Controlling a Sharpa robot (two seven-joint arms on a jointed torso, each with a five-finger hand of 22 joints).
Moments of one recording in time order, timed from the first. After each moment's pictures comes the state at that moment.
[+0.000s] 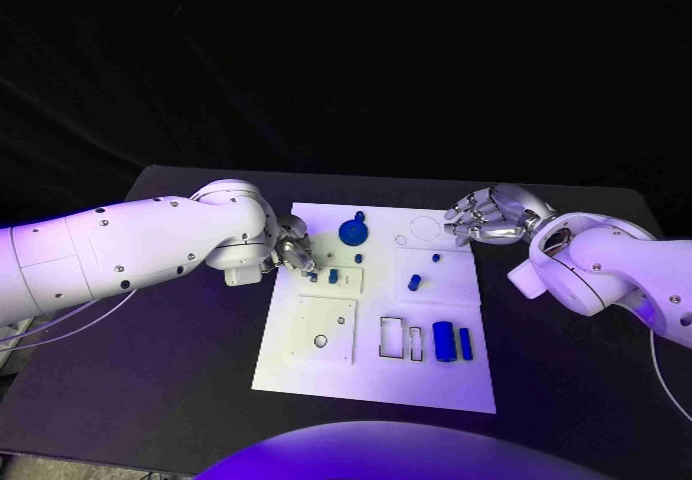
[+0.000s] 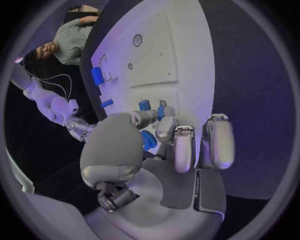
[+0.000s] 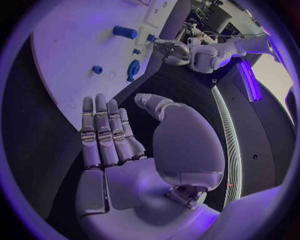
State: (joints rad) left arm 1.26 -0.85 -0.07 1.57 -1.01 0.20 -0.67; left_hand 1.12 -0.13 0.81 0.22 0.05 0.70 0.06 1.04 0.55 1.32 -0.03 1.28 1.08 1.47 -0.08 1.57 1.31 0.04 1.47 0.04 1.37 1.31; right arm 1.28 -0.88 -0.16 1.59 -0.77 -0.40 -0.11; right_hand 1.17 -0.24 0.61 0.08 0.37 0.70 0.19 0.46 0.41 0.96 0.17 0.37 0.12 1.06 0.12 0.19 0.55 0.18 0.95 0.24 0.08 0.32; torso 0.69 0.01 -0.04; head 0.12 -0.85
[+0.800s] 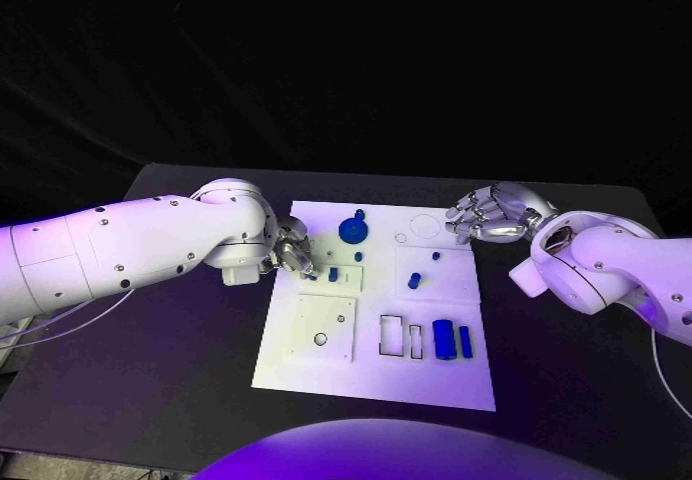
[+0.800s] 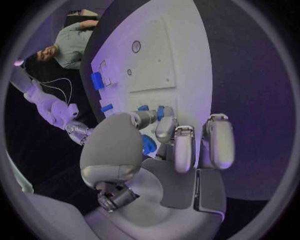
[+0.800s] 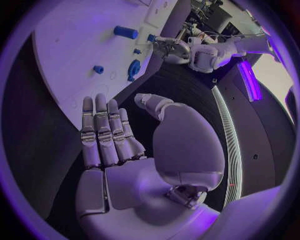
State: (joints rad) left arm 1.25 -0.85 -0.07 1.57 -1.01 0.24 -0.67; left_hand 1.10 -0.13 0.81 0.22 0.04 0.70 0.06 1.04 0.56 1.32 -0.03 1.28 1.08 1.47 -0.08 1.57 1.31 0.04 1.47 0.04 1.37 1.31; right arm 1.28 -0.88 -0.16 1.59 -0.77 -0.40 -0.11; right_hand 1.17 -0.24 0.61 0.08 0.37 0.70 0.19 0.46 0.41 0.96 0.17 0.37 0.12 1.06 0.12 0.19 0.55 0.18 0.95 0.24 0.08 0.31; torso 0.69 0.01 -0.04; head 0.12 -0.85
